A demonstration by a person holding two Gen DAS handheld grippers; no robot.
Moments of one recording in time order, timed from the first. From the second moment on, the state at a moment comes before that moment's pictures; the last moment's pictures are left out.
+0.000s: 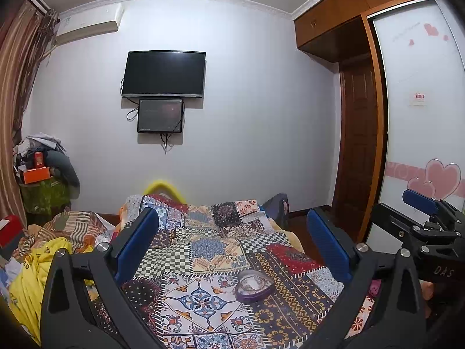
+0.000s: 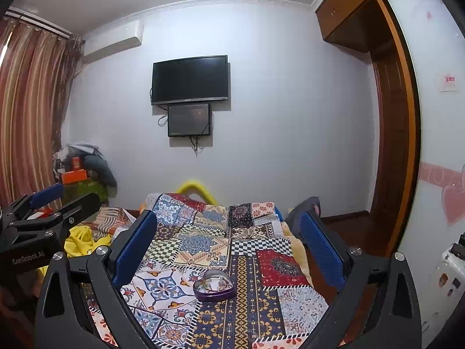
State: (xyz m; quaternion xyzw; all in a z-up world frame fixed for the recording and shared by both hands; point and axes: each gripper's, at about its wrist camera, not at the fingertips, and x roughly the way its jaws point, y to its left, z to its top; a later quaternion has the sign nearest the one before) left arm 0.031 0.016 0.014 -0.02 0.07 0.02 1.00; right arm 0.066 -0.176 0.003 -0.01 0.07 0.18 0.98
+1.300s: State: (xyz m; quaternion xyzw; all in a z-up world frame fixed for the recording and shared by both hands) left arm 0.031 0.012 0.015 -0.02 0.07 0.01 1.00; right arm 0.068 -0.180 0.007 0.00 0.07 0.19 0.98
